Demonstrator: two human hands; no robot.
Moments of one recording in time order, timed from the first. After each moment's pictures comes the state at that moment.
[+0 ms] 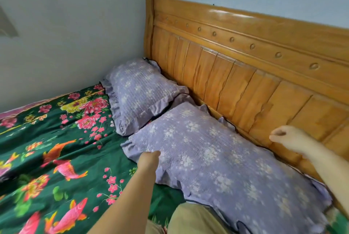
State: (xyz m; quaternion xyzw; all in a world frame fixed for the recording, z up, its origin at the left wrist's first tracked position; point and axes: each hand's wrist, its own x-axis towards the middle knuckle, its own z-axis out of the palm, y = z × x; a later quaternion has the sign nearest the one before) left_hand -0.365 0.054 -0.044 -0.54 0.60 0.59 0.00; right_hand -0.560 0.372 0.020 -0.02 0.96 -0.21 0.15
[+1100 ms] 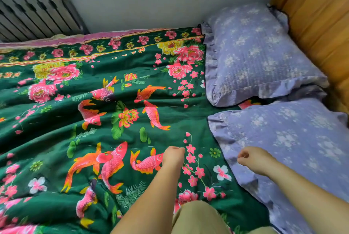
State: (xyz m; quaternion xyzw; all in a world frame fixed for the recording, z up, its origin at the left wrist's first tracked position) left_hand -0.242 -0.129 -0.148 -0.68 0.45 0.58 -0.01; right_hand -0.445 -0.013 -0.137 -0.32 0.85 0.06 0.40
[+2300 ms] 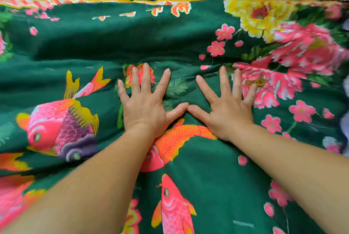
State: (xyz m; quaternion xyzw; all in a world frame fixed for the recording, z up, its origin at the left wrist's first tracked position) left_hand -0.258 -0.586 -0.374 -0.60 0.80 0.04 0.03; right_hand -0.430 -0.530 -0.356 -0.60 0.78 0.10 0.15
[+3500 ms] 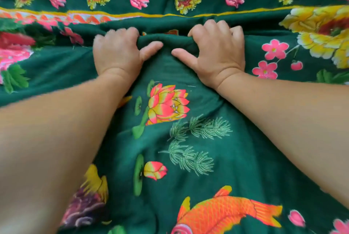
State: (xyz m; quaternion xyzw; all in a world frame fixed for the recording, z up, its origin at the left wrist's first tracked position) left_hand -0.214 -0.788 -0.355 -0.64 0.76 -0.06 -0.03; right_hand -0.393 -0.742 -0.367 -0.71 0.69 -0.12 -0.02
